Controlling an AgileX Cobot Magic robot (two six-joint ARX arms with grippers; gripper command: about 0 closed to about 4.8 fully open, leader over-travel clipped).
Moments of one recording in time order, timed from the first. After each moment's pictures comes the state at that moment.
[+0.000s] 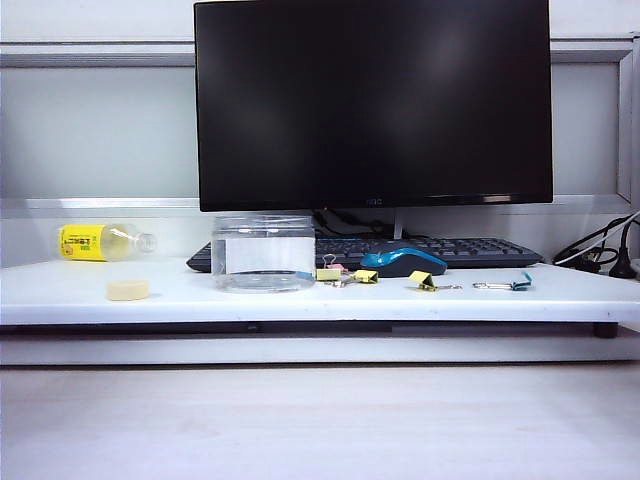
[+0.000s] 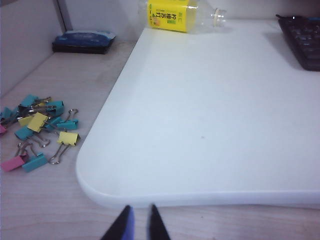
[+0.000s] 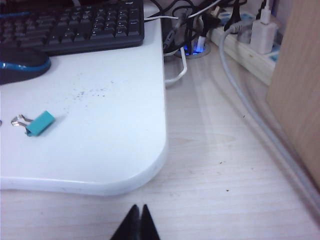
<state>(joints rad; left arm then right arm) 0.05 0.02 0.02 -0.20 -0.07 0.01 0.04 0.01 0.04 -0.25 0.02 0.09</state>
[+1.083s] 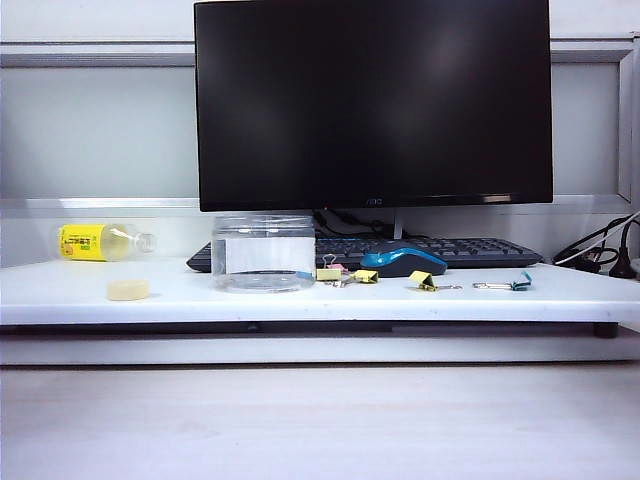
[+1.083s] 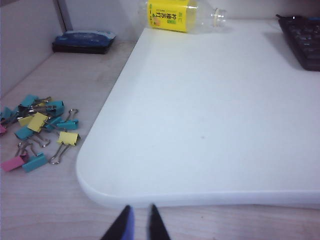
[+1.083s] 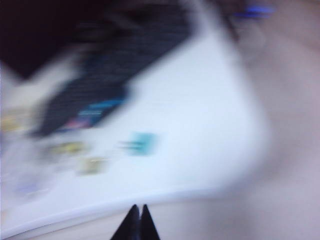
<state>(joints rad) 0.05 0.02 0.02 -0.20 -0.07 0.01 0.04 0.01 0.03 -0.15 -0.23 0.60</state>
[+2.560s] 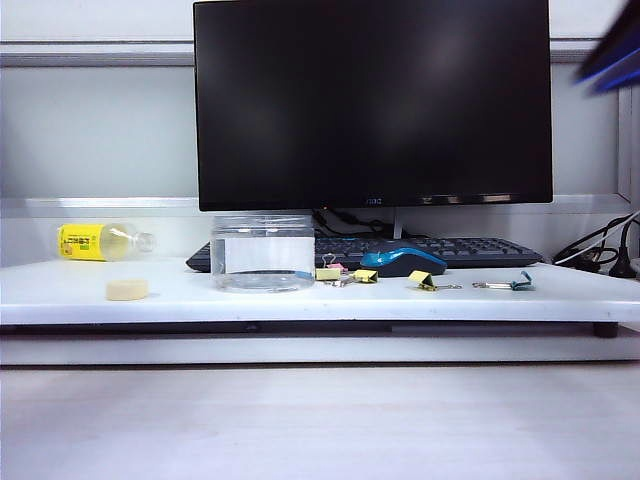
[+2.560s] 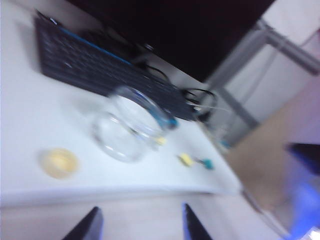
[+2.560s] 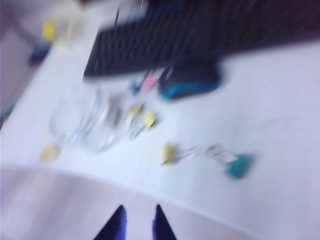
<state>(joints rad) 0.05 0.02 0.02 0.02 0.72 -0.68 0.13 0.83 0.69 -0.34 -0.47 0.33</state>
